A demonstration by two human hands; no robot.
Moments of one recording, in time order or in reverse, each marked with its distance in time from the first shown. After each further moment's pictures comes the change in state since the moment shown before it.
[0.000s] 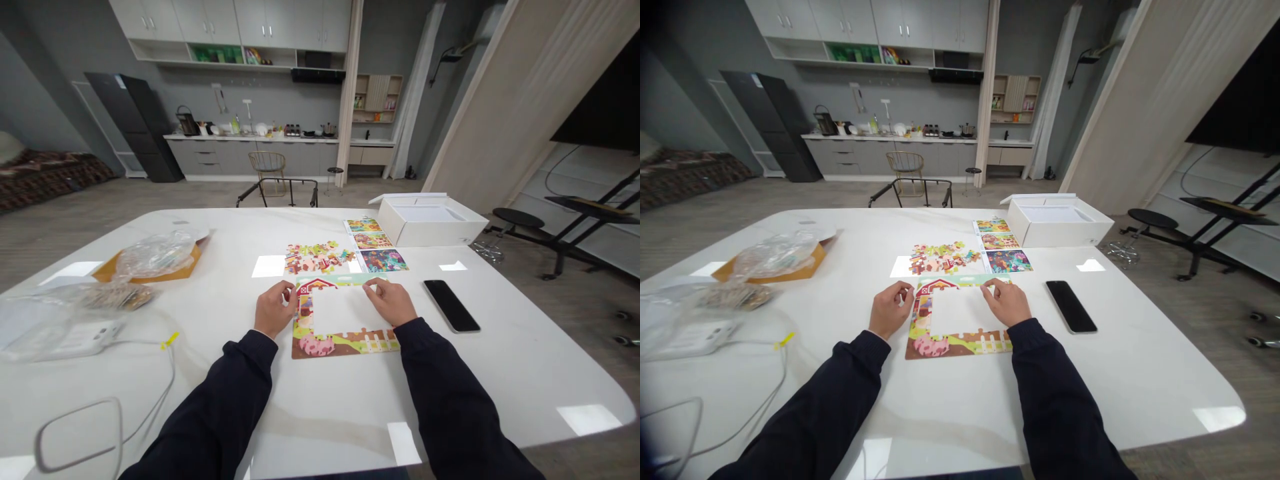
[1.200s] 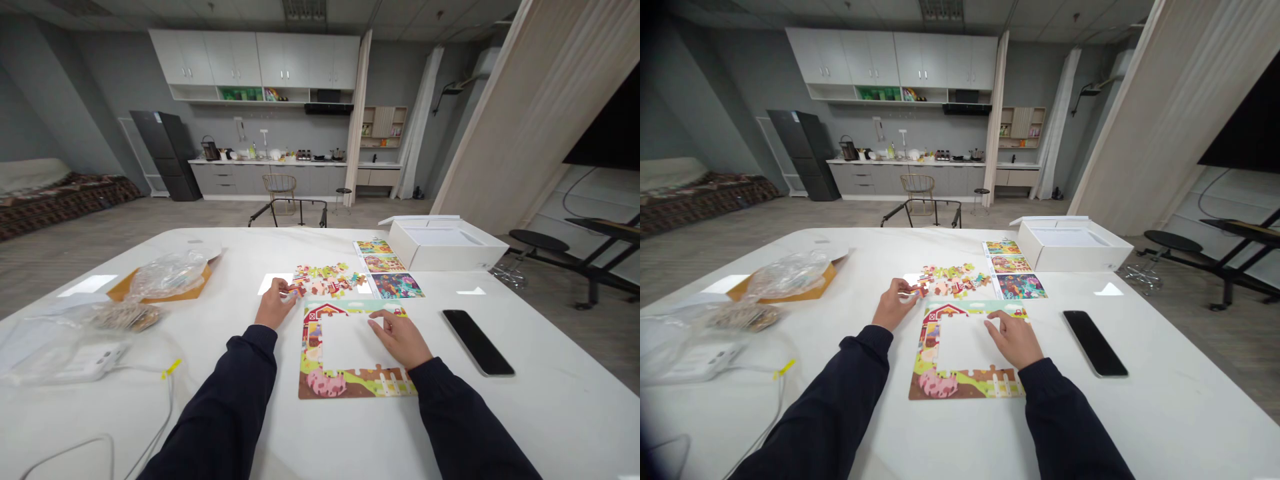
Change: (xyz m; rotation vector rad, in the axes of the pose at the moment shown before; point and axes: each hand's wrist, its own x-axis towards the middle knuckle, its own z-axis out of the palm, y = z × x) left_hand 0.058 -0.075 0.024 -0.218 -0.066 -0.154; right_hand -0.002 -0.001 0.013 0.143 -0.103 -0.031
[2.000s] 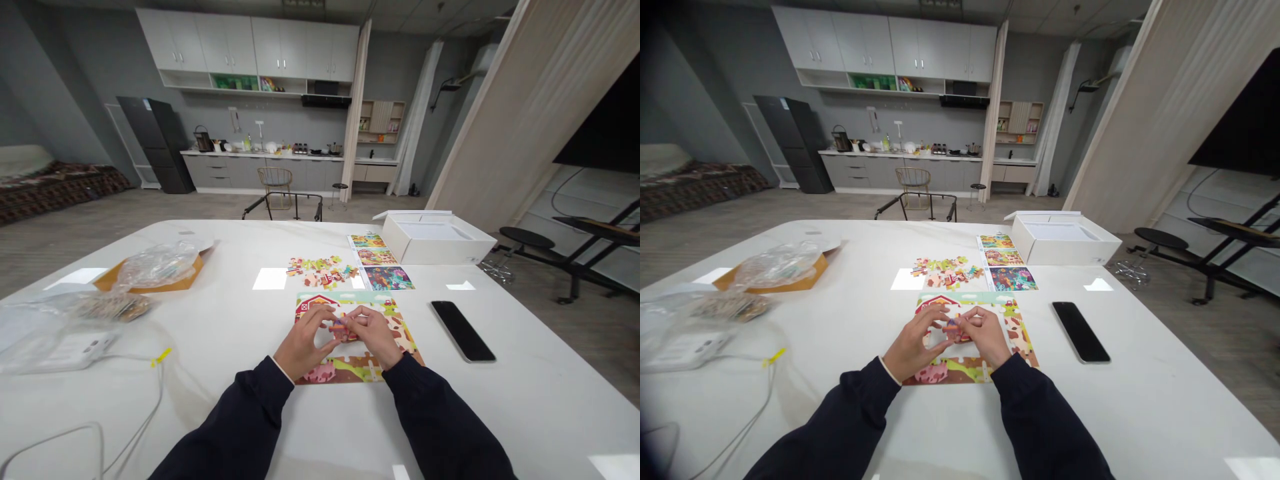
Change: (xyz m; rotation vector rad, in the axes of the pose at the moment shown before) left_hand -0.092 0.117 0.025 -0.189 -0.295 0.374; right_hand -0.009 -0.054 0.029 1.034 -0.091 0.318
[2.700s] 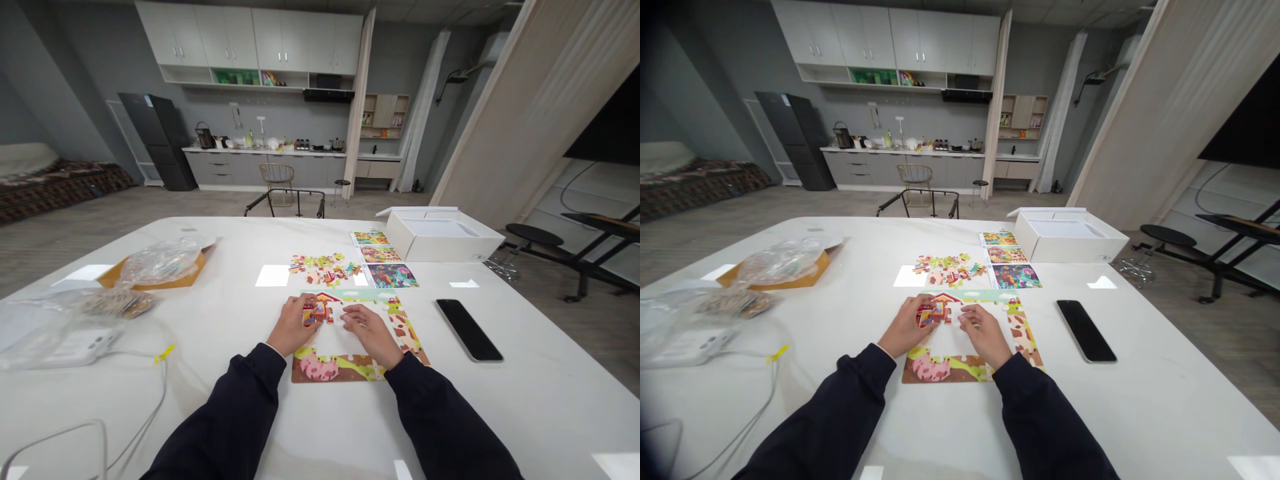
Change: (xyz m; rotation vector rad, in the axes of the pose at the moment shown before) left_hand 0.000 -0.054 -0.013 0.171 0.009 -0.314; right_hand 0.009 0.026 -0.007 -0.255 -0.013 -0.087
